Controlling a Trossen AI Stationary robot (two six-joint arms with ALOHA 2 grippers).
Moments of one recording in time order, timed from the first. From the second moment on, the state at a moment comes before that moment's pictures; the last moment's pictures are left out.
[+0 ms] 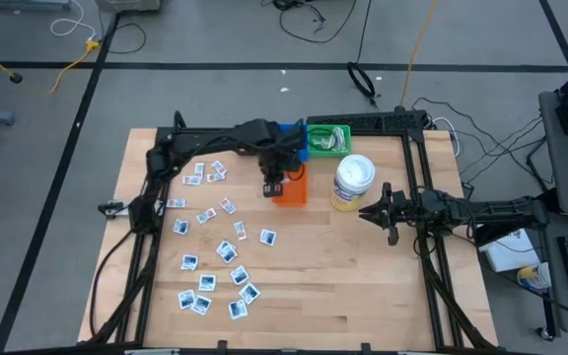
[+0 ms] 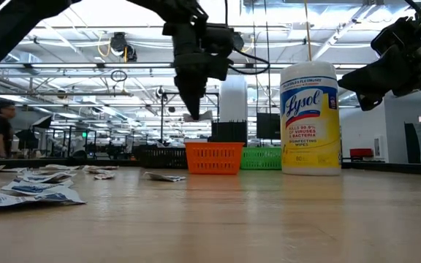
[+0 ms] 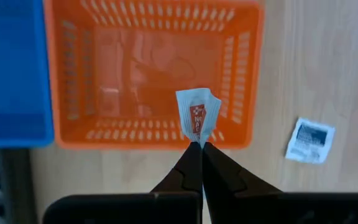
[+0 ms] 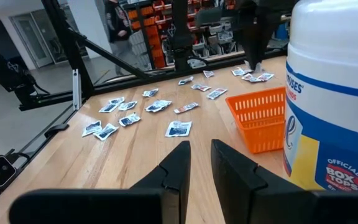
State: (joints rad) left arm 0.34 2.09 1.90 -1.24 0.17 0.29; right arm 0.01 0.16 0.01 0.04 0.00 0.22
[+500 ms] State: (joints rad) left arm 0.34 2.19 1.91 -1.10 0.16 0.25; right arm 0.01 0.16 0.01 0.04 0.00 0.22
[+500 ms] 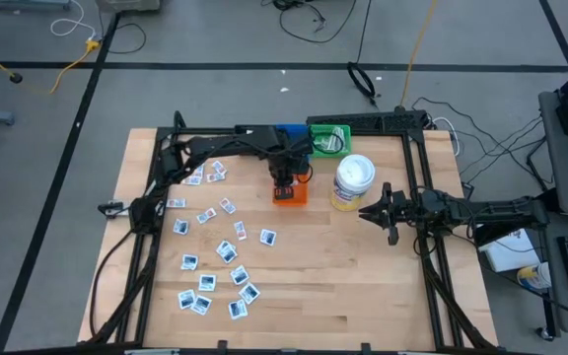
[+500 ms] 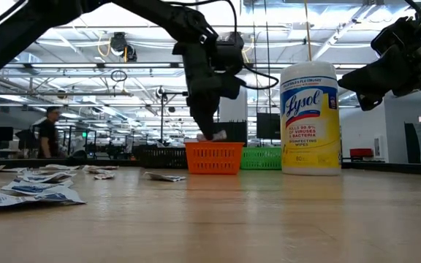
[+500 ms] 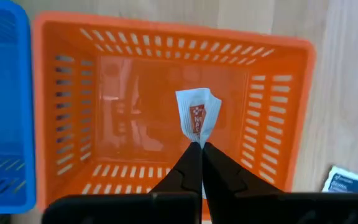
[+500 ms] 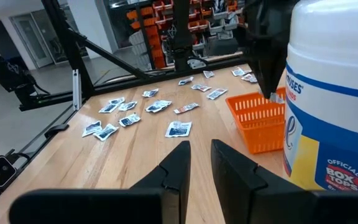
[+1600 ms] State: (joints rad) left arm 0.40 2.09 1.91 -1.34 0.20 -0.50; right arm 0.01 0.16 0.01 0.04 0.00 0.22
